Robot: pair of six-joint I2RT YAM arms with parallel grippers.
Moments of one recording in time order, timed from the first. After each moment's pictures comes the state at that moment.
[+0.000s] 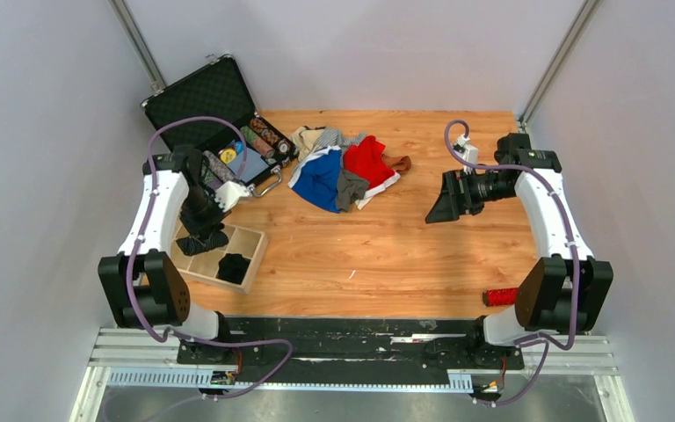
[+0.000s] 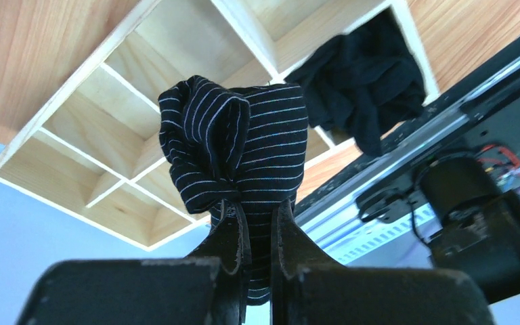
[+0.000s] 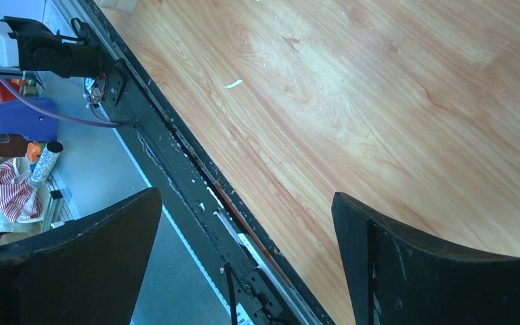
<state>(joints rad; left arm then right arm) 0.09 1.47 1.30 -1.38 0.12 0.96 -0.07 1.49 1.37 -1.23 -0.89 -0.46</state>
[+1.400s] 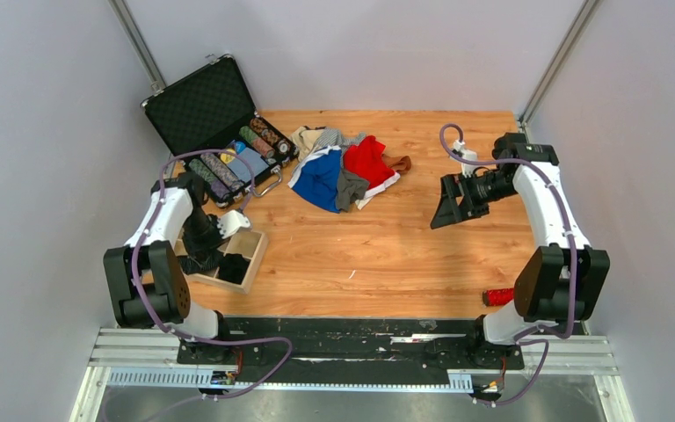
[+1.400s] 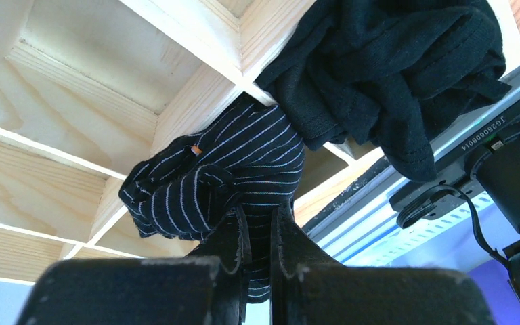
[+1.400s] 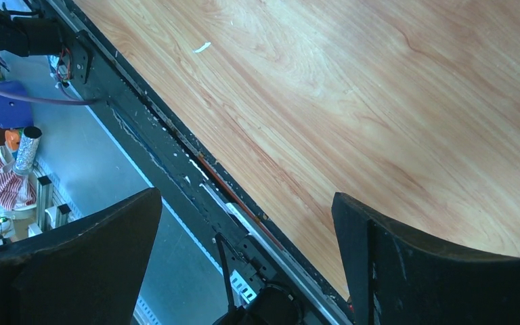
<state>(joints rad) 0.16 1.49 1.05 -1.23 0.06 1.23 -0.07 1.53 1.40 -1.32 -0.77 -0.49</state>
